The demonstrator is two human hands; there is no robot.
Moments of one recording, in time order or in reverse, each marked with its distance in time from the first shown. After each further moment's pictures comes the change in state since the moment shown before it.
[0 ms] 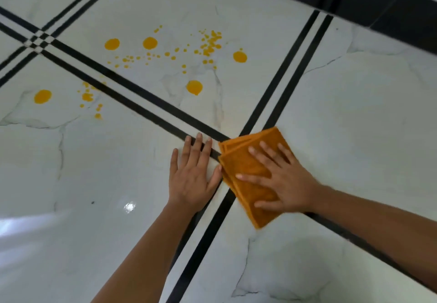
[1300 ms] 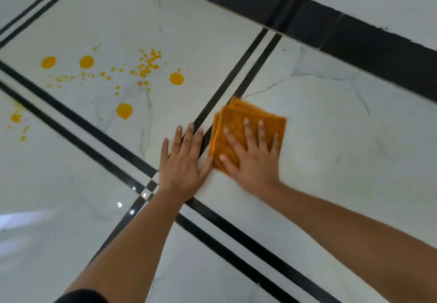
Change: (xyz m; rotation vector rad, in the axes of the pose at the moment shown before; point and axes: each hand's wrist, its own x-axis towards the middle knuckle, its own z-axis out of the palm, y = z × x) left_hand 0.098 0.138 0.014 0.131 -0.051 -0.039; right_hand -0.003 0.117 -0.001 0.177 0.200 0.595
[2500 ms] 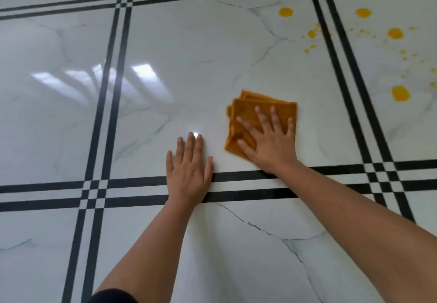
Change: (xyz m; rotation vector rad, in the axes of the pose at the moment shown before) left_hand -0.348 -0.197 0.059 -0.273 0.165 -1.070; right_hand -0.082 -0.357 0.056 -0.132 -0.282 -0.910
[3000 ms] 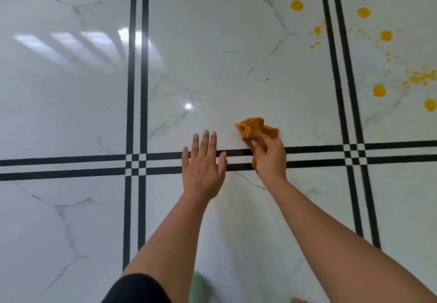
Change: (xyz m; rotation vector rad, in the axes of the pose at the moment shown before) left_hand -0.062 -0.008 -0.096 -0.145 -0.232 -0.005; right_hand -0.085 -0.100 -0.080 0.816 0.065 0.575
